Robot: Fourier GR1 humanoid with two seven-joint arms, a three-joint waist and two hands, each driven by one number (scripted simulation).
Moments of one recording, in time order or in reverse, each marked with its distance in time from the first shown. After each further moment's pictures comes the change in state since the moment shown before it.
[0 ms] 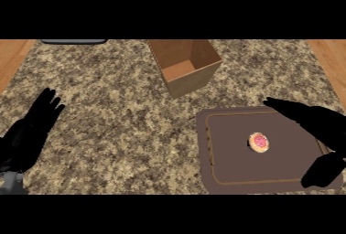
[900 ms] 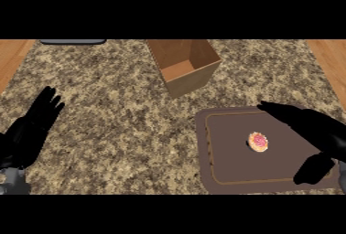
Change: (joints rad) left arm -0.024 -0.090 0.095 0.021 -0.096 -0.088 0.046; right arm 0.034 0.156 -0.076 0.049 0.232 0.093 -0.144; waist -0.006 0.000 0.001
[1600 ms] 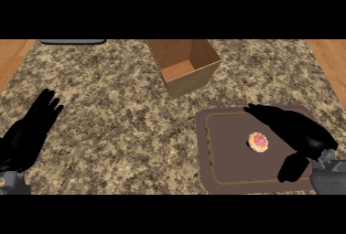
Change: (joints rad) left arm 0.016 -0.056 0.062 -0.011 -0.047 -0.064 0.009; right arm -0.017 0.139 0.035 0.023 0.202 0.035 0.027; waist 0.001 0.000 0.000
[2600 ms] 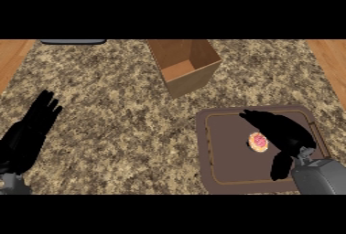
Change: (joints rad) left arm 0.006 -0.057 0.058 -0.023 -0.056 -0.053 0.028; right arm 0.003 0.085 0.013 0.149 0.220 -0.021 -0.077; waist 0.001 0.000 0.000
